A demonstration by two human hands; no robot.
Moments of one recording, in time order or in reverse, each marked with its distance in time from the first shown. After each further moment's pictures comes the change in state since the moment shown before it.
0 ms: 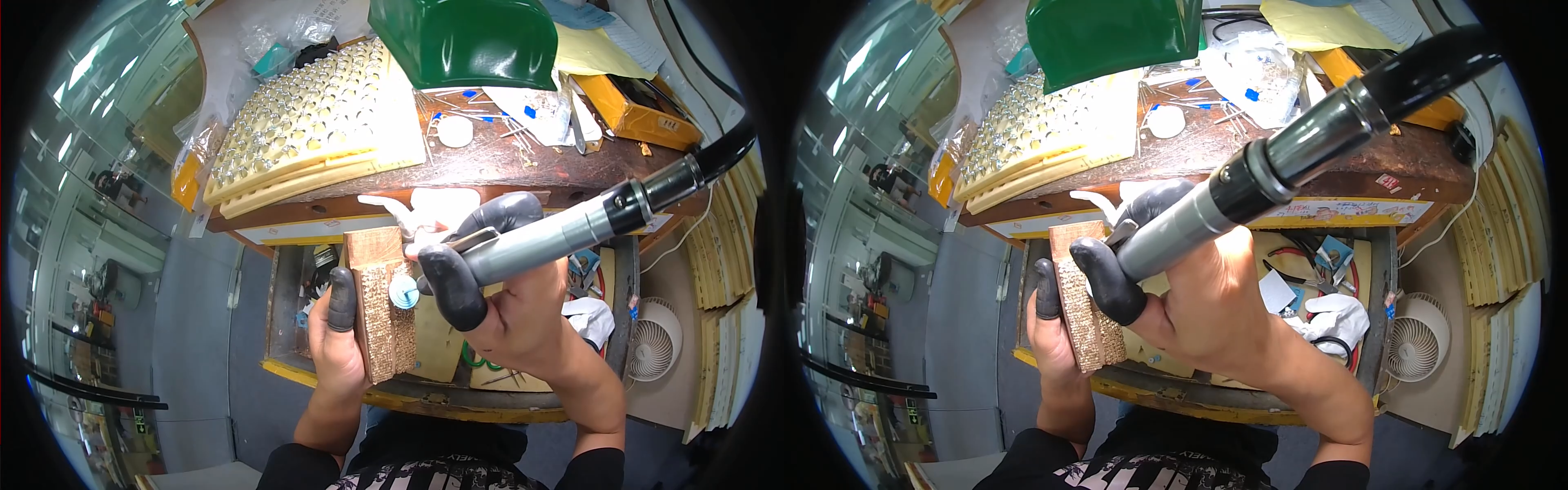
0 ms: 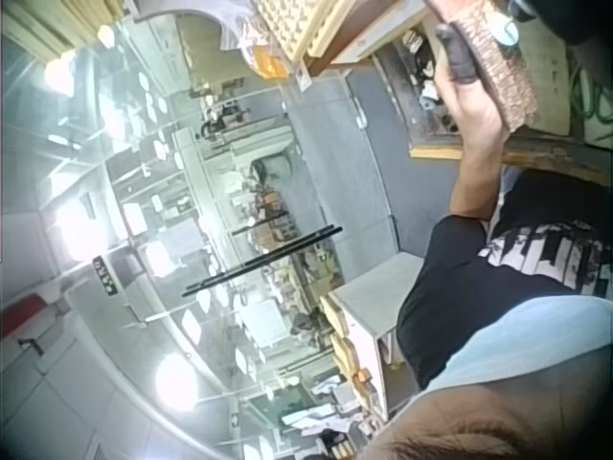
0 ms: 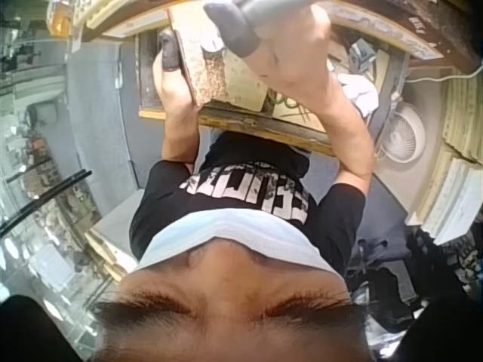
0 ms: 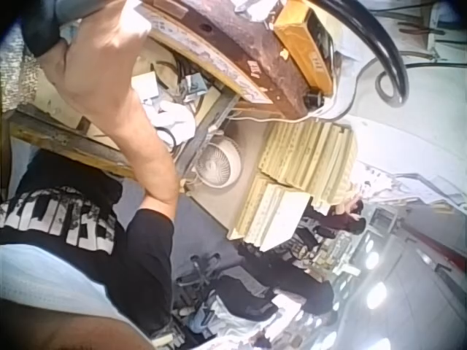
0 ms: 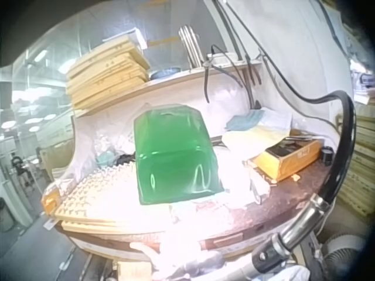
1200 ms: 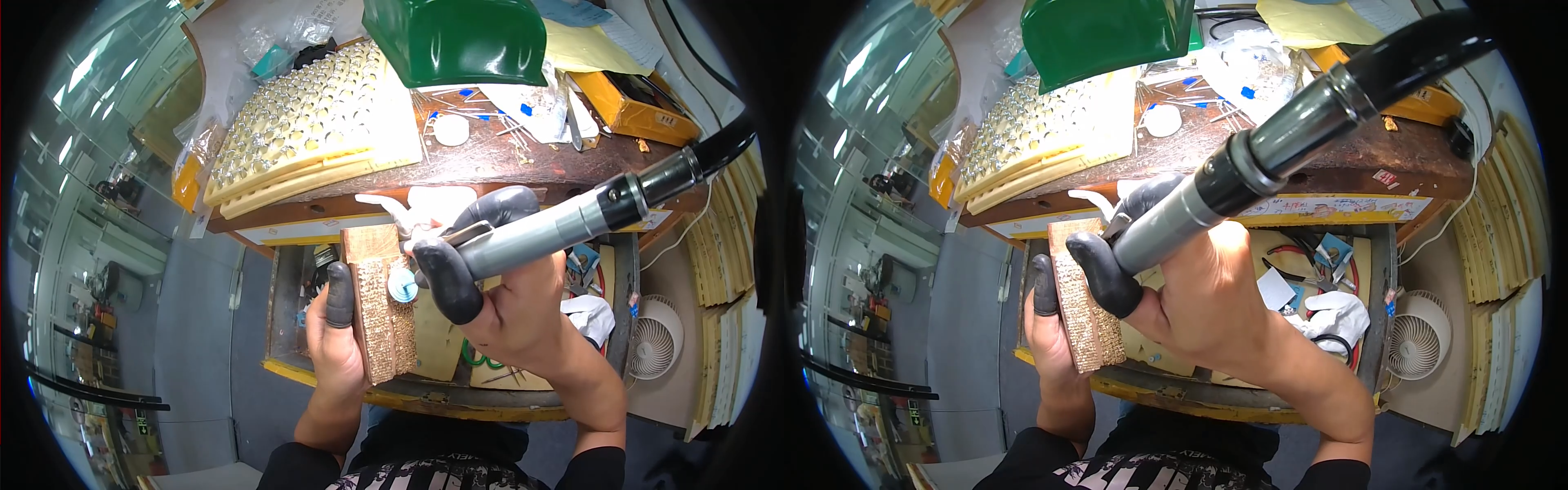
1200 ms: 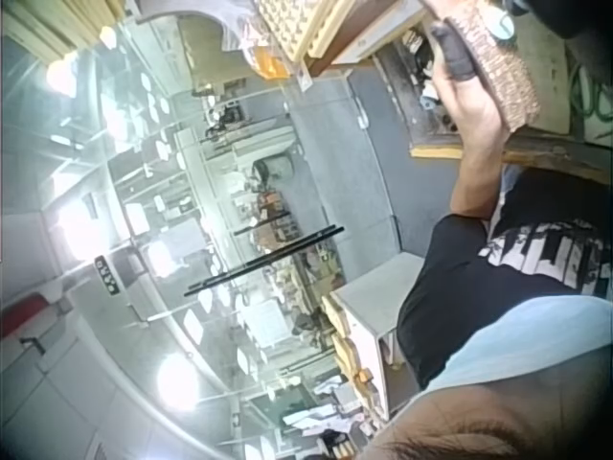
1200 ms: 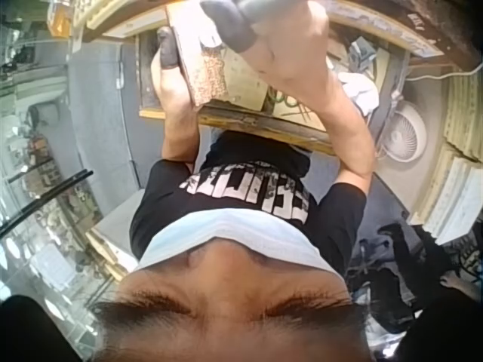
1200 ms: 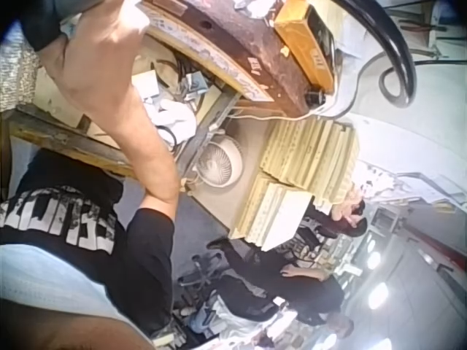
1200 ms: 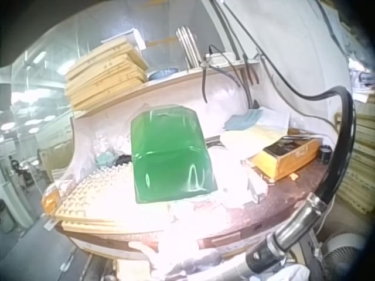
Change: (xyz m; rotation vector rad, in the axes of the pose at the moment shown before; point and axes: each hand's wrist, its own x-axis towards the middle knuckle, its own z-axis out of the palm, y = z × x) left_hand 0.000 0.001 0.004 -0.049 -0.009 0.020; right_hand -0.002 0.004 0.002 0.032 0.035 -0.022
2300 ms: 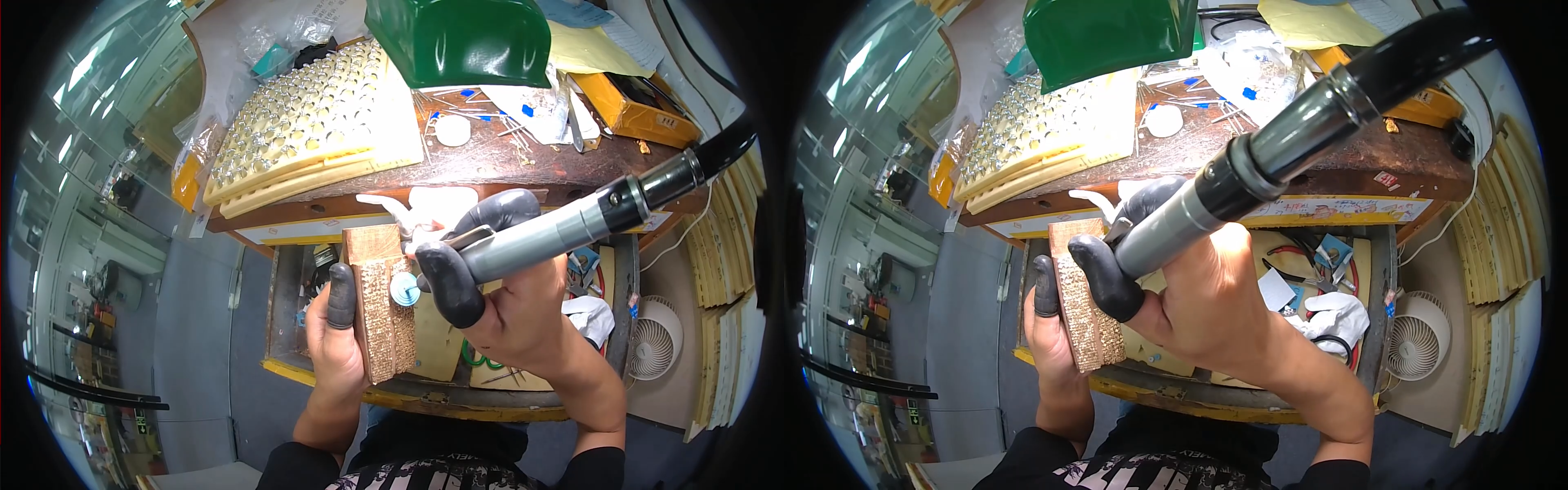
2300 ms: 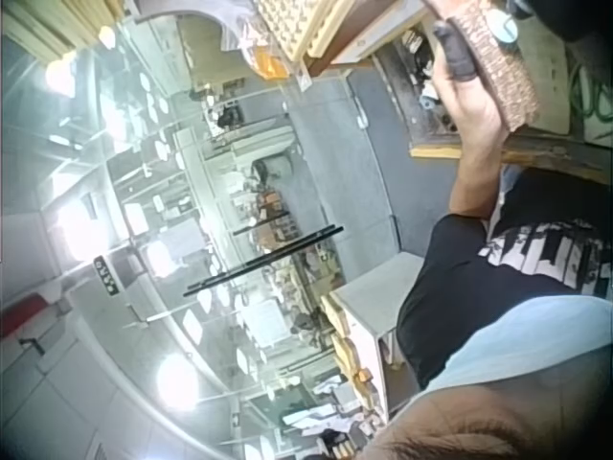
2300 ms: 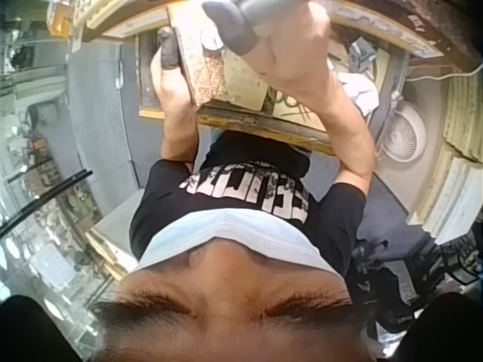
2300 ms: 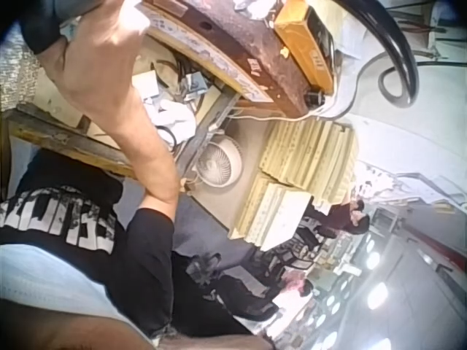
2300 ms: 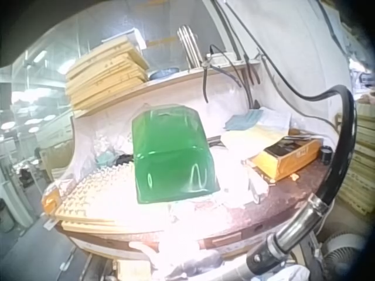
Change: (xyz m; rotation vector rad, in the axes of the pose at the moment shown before) left_hand 0.001 0.000 -0.002 0.021 -0.020 0.008; right_hand -0.001 0.001 -0.002 -0.051 -0.015 -0.027
